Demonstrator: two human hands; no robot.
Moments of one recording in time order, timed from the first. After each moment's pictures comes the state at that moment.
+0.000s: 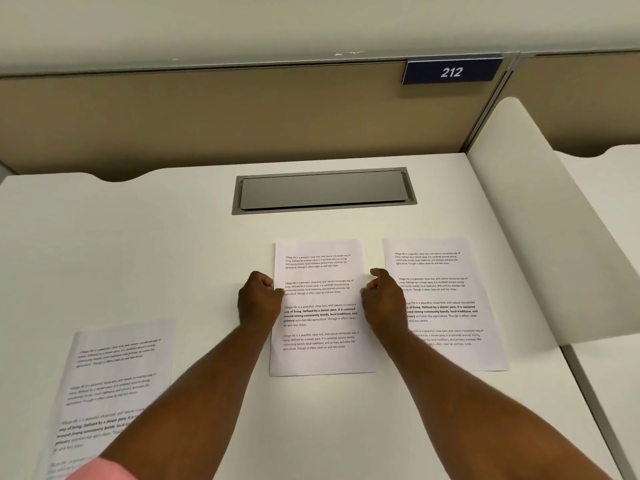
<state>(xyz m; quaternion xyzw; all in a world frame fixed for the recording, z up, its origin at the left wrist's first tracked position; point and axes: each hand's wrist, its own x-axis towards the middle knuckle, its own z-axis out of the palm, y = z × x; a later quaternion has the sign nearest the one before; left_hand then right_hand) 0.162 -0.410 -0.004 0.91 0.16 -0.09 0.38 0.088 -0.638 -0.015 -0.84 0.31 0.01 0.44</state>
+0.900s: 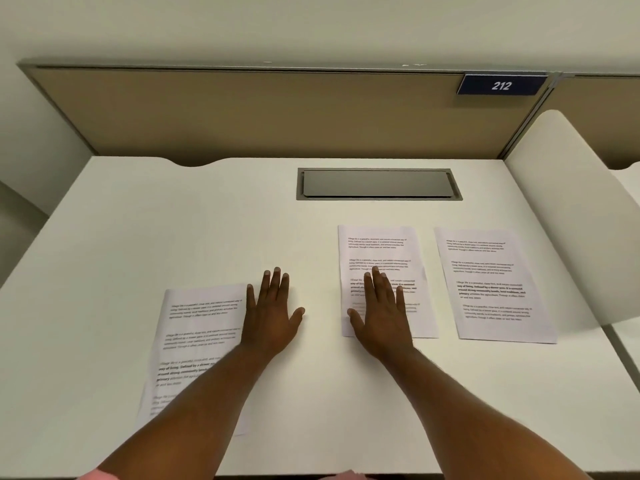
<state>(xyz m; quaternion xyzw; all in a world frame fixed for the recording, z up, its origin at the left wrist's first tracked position) 0.080 -0.236 -0.011 0.98 -0.15 -0.04 0.09 0.015 -0.476 -0.006 -0.98 0.08 0.01 0.16</state>
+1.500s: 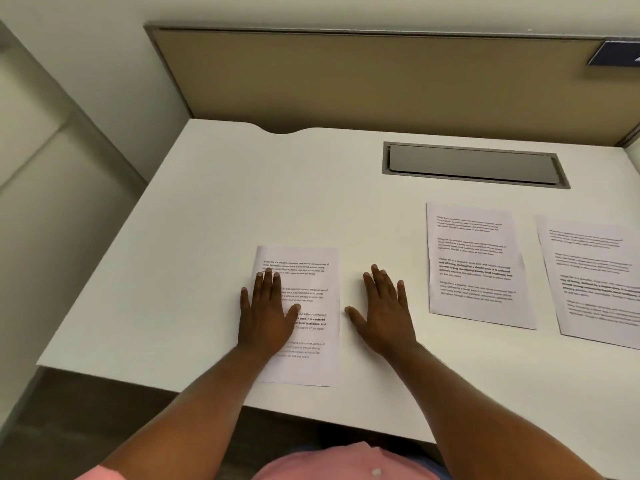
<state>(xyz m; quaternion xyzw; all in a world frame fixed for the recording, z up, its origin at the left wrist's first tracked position) 0.024 -0.050 -0.028 1.00 -0.01 -0.06 0.07 0.008 -0.307 -0.030 -0.99 -0.03 0.04 0.16</state>
